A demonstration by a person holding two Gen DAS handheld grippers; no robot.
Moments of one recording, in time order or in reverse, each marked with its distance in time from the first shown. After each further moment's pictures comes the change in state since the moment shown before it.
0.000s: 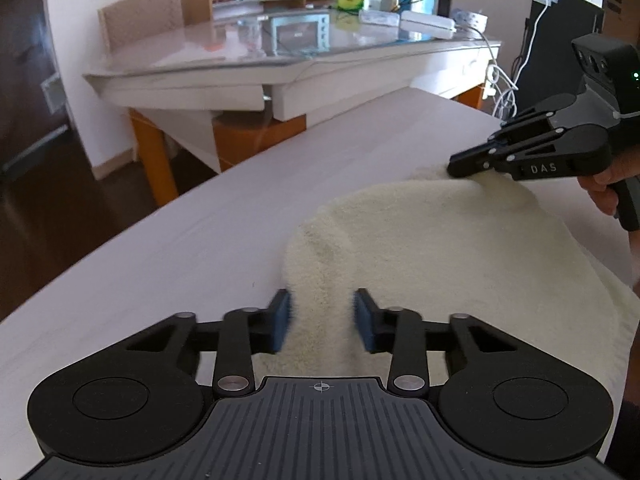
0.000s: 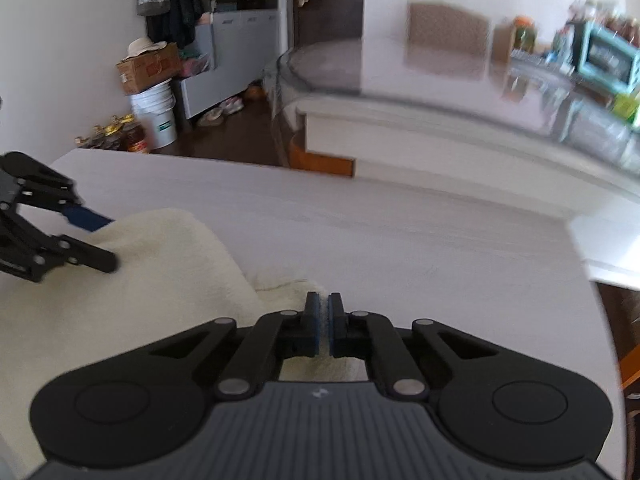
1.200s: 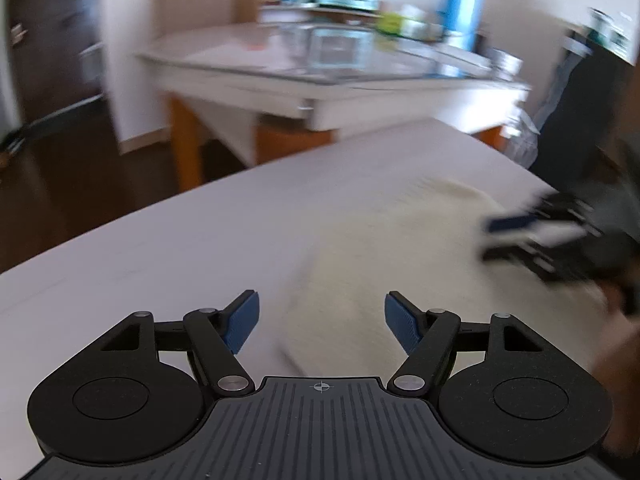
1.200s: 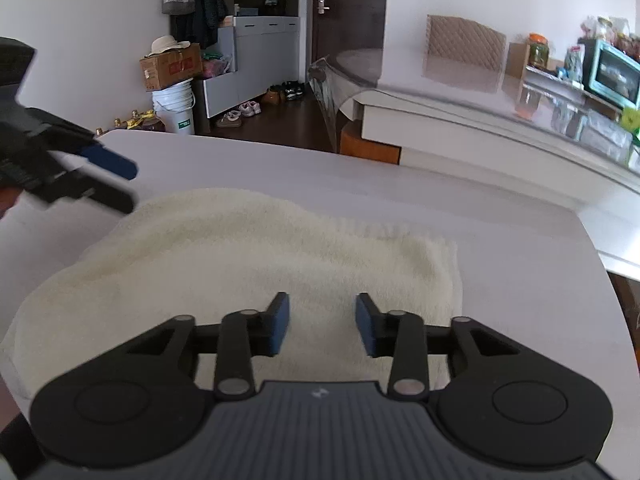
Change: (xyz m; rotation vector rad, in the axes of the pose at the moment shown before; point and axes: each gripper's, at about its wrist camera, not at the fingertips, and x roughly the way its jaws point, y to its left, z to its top) left arm -0.016 0.023 -0.005 -0.217 0.018 -0.017; right arm -0.037 0.034 -0.041 -0.001 0.011 0.073
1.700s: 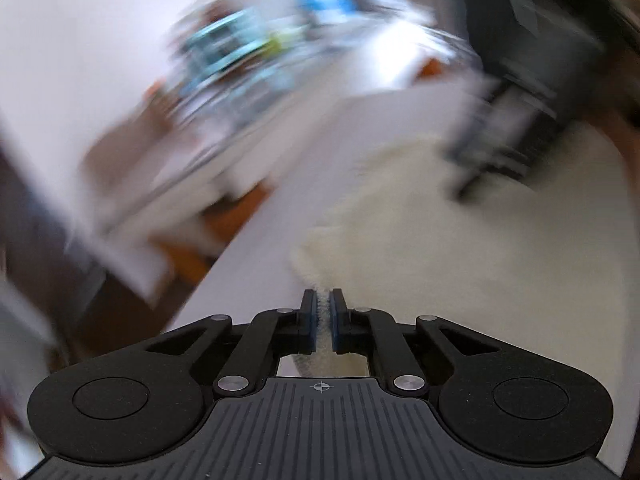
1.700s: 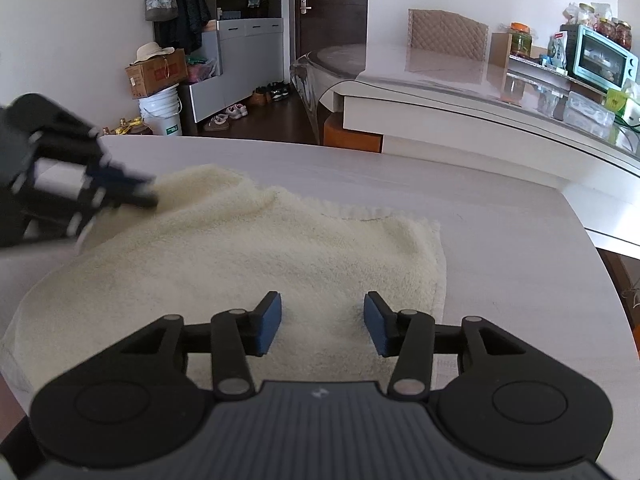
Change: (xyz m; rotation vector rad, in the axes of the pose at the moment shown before) left arm -0.001 -0.116 -0.046 0.830 -0.095 0.106; right arm -0.005 -0.001 -0.009 0.036 -0.004 -0.014
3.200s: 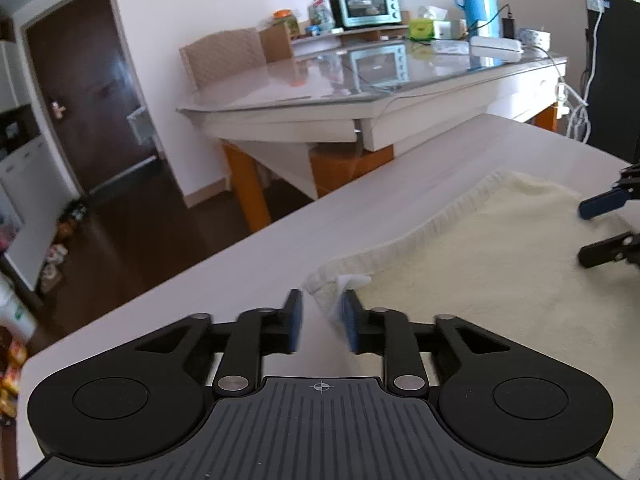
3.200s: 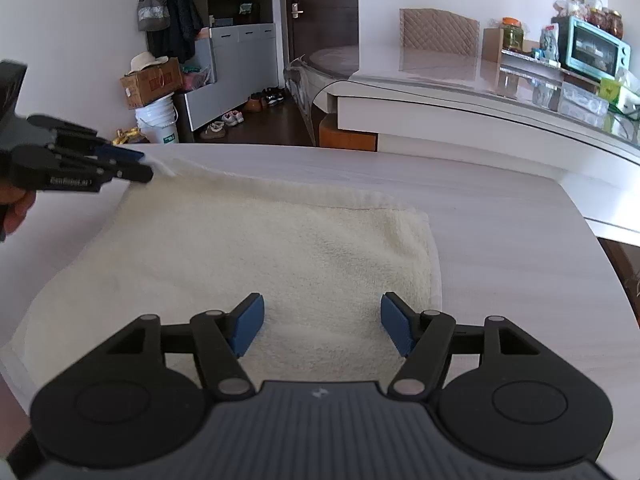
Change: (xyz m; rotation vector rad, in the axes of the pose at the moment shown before) left arm 0.003 0.092 -0.046 -0.631 0.068 0.215; right arm -0.002 -0.009 -0.003 0.061 -0.017 0.007
